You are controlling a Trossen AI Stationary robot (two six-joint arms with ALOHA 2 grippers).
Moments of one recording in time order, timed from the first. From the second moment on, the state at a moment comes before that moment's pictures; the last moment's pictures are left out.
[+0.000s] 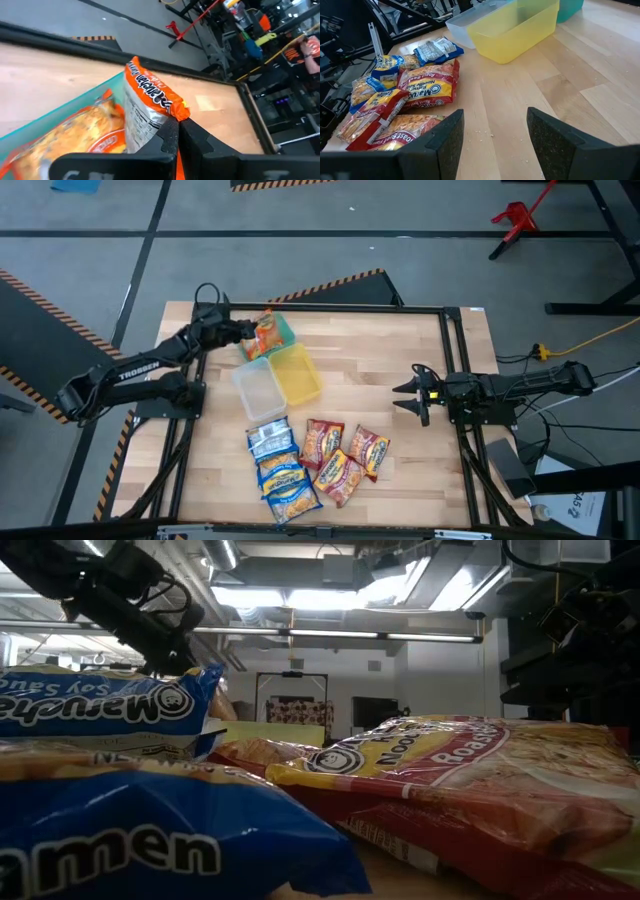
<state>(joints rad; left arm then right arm) 0.72 0.82 0.39 0.02 -0.05 -0.88 0.10 0.34 0.02 0.00 0.10 0.34</state>
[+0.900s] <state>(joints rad) 0.72 0.77 0.37 -0.27 -0.30 -0.70 0.10 0.34 0.02 -0.01 0.04 0.36</state>
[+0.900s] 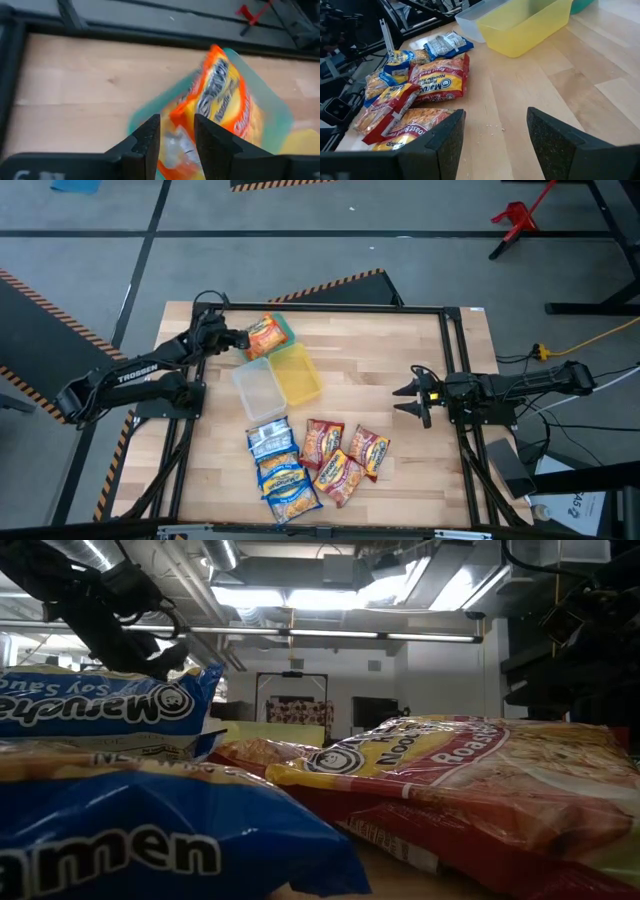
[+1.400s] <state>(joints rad) 0.60 0.53 0.37 -0.15 0.19 -0.58 0.10 0.34 0.02 -0.01 0.04 0.36</state>
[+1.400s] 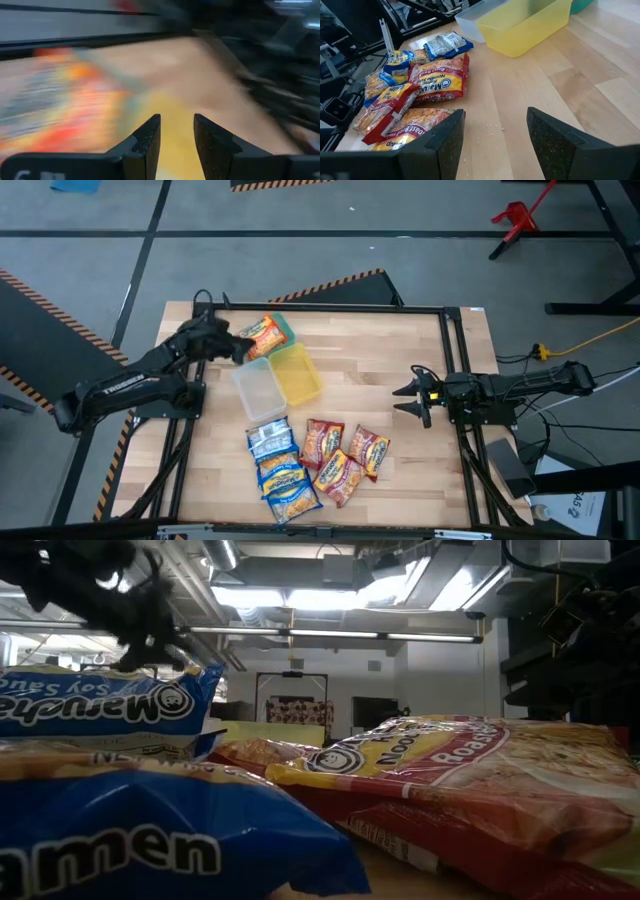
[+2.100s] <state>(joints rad) -0.55 0.96 0.39 0.41 -0.39 -0.59 0.10 0.34 0.02 0.00 0.16 0.33</state>
